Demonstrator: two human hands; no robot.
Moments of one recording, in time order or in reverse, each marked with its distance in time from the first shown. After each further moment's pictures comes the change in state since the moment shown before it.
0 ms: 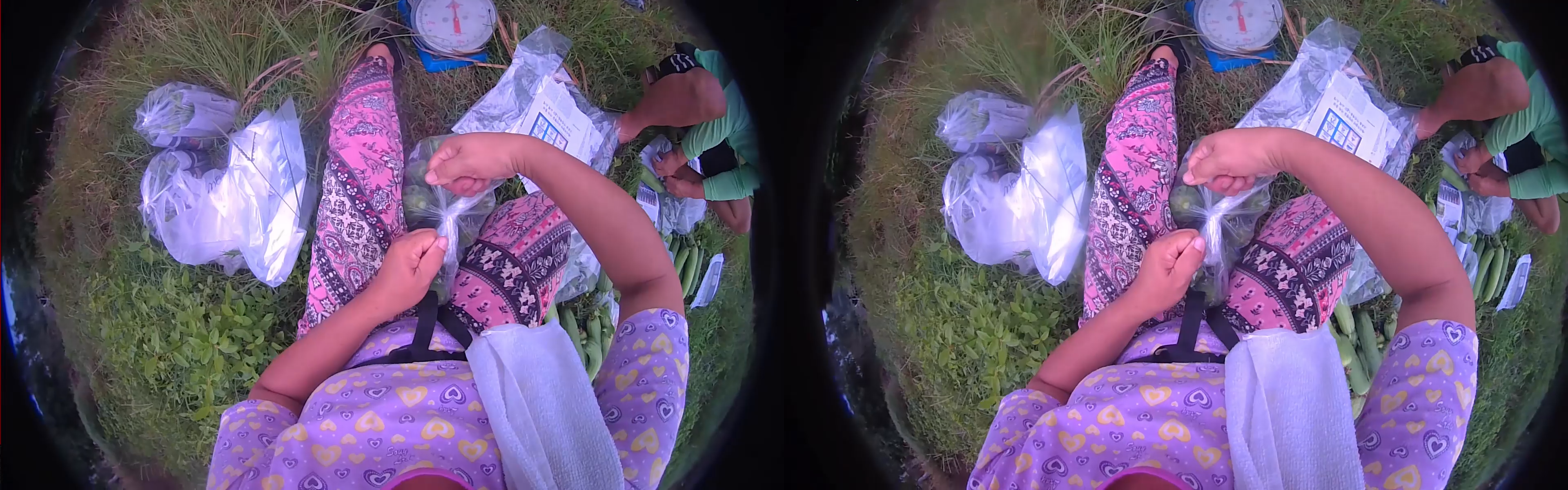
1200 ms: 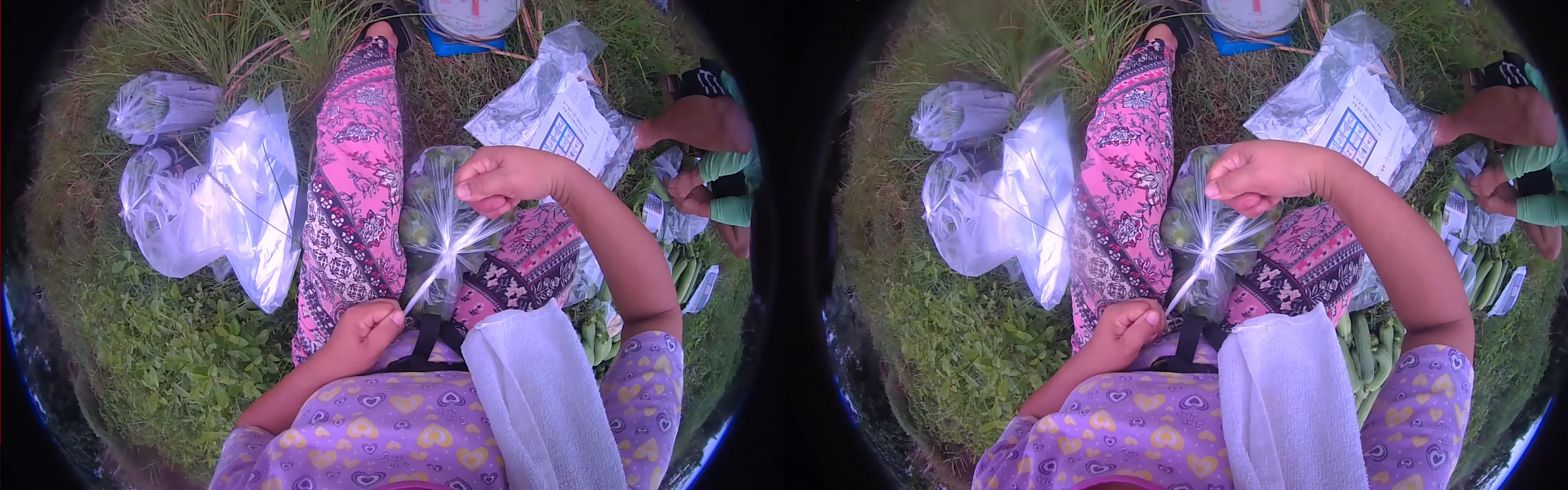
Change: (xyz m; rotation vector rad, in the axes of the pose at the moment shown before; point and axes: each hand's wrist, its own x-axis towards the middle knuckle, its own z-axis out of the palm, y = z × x) left_hand -0.049 0.006 -0.048 -0.234 -0.160 -0.392; right_hand -0.004 0.019 -0.031 0.251 -0.054 -0.051
